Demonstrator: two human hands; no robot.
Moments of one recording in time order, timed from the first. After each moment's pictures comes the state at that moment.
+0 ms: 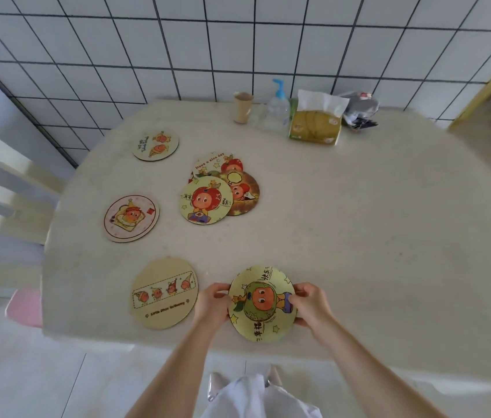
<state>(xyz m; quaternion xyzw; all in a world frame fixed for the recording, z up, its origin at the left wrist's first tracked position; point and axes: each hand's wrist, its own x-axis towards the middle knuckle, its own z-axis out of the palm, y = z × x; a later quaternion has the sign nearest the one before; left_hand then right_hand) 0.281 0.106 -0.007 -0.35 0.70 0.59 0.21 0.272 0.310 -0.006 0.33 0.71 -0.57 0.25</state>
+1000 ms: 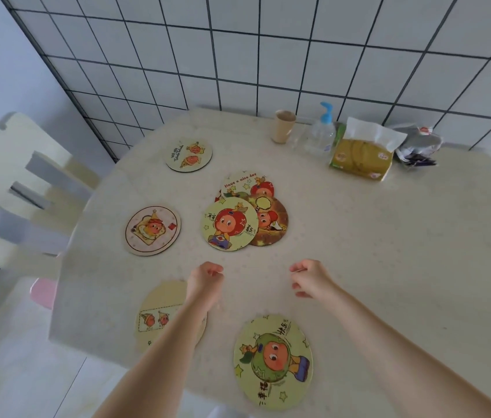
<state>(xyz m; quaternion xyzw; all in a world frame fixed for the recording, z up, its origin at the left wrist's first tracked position) 0.177 0.066 0.003 -0.37 0.78 0.49 0.12 0.115 0.280 0.019 0.18 0.81 -0.46 0.31</state>
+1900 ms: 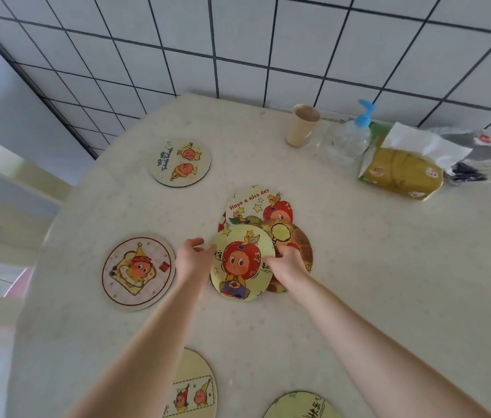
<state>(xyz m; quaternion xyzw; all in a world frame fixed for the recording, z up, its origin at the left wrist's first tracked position) 0.016 -0.014 -0.021 -0.45 0.72 0.52 0.08 -0.015 0.159 -0.019 0.18 0.79 -0.51 0.30</state>
